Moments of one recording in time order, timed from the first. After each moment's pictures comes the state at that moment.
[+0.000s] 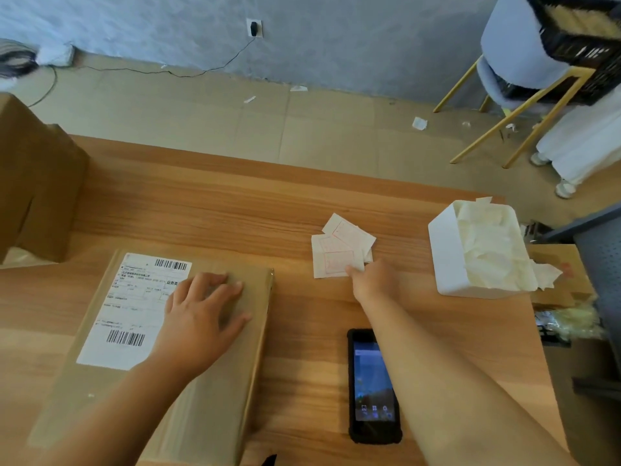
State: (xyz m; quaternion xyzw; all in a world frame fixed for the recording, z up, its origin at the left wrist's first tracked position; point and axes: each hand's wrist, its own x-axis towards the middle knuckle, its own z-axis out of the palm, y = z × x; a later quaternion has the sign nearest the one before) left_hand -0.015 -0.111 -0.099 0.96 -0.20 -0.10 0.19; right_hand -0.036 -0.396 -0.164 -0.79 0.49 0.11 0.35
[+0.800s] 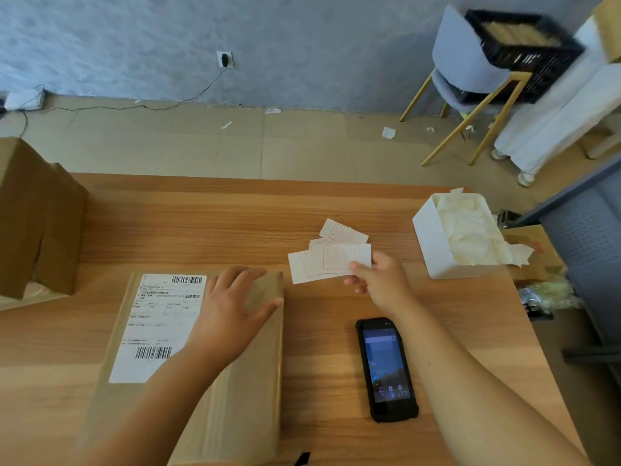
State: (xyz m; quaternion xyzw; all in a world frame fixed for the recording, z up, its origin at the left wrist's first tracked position) left_hand -0.007 -0.123 -0.068 0.91 -0.24 -0.11 0.33; right_hand -0.077 -0.365 -0.087 -0.69 0.33 -0.02 0.64
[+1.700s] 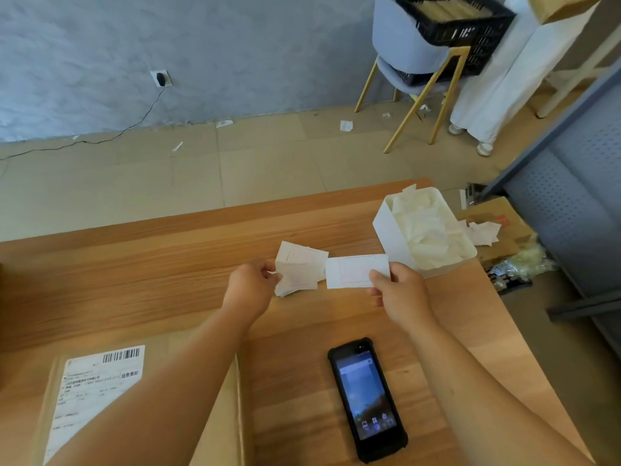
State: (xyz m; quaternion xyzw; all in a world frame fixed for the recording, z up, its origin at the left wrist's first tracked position) left_hand 0.063 -0.271 -0.113 0.89 -0.14 -0.28 0.34; right_hand -0.109 -0.433 -0.091 -0.68 0.46 -0.12 0.56
